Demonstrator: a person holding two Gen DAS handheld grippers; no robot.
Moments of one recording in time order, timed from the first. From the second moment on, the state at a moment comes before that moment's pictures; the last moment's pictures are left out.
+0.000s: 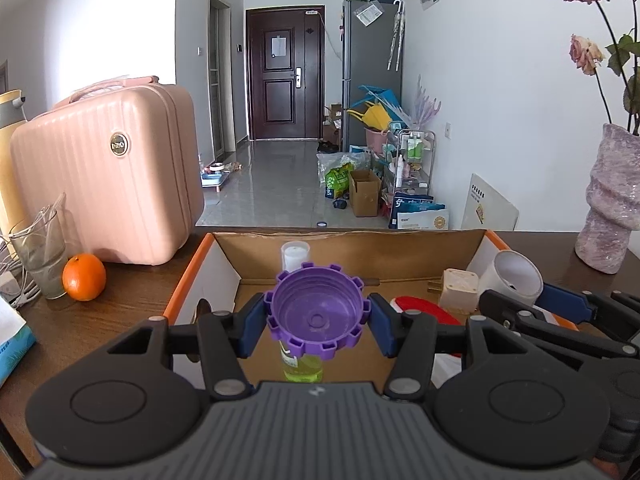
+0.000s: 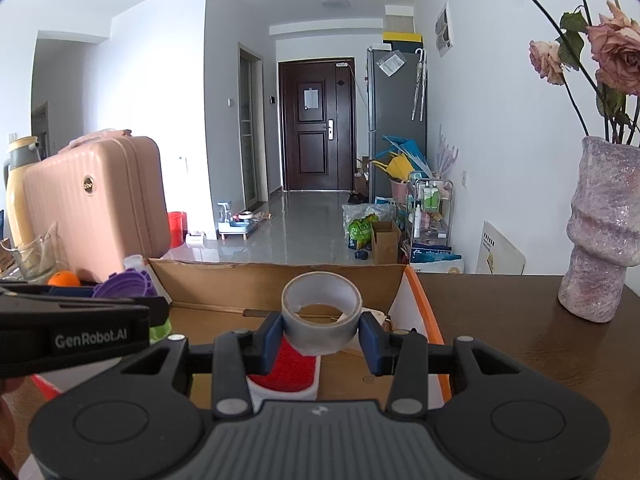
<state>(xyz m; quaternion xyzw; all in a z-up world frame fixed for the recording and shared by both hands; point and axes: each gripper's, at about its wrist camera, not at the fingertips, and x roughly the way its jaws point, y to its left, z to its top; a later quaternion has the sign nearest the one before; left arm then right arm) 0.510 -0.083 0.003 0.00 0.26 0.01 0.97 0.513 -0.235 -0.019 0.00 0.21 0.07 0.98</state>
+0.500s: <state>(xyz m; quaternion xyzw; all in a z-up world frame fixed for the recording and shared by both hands) 0.532 -0.077 -0.005 0.01 0.27 0.02 0.96 0.528 -0.232 -0.024 -0.01 0.22 0.07 0.97</state>
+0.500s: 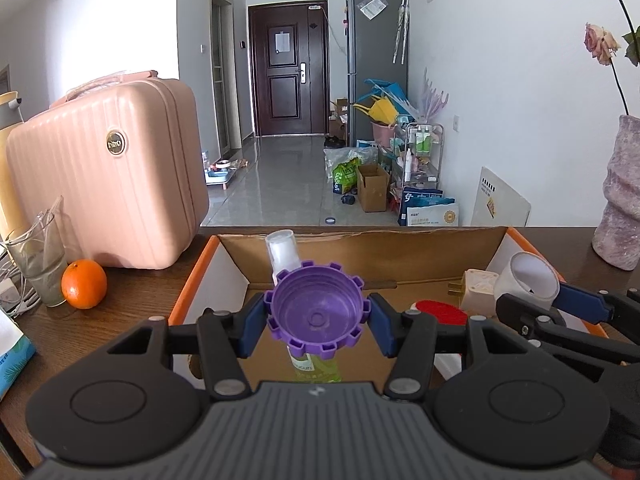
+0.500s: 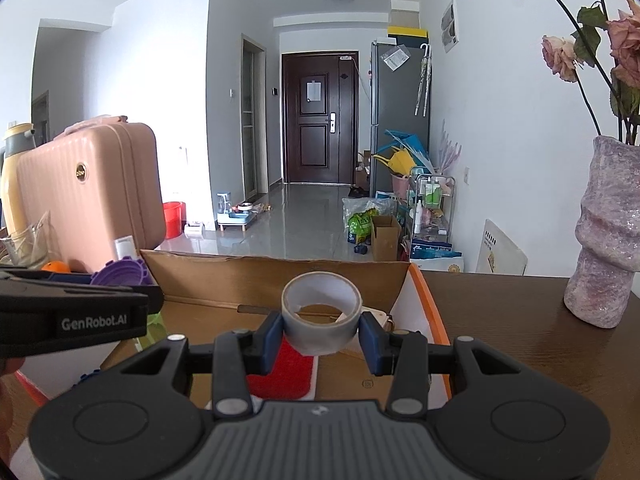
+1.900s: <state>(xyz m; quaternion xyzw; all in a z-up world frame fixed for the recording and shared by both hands) 0.525 -0.065 0.001 -0.01 0.26 0.07 0.96 0.526 -0.239 -0.022 0.00 0.23 0.04 0.97</state>
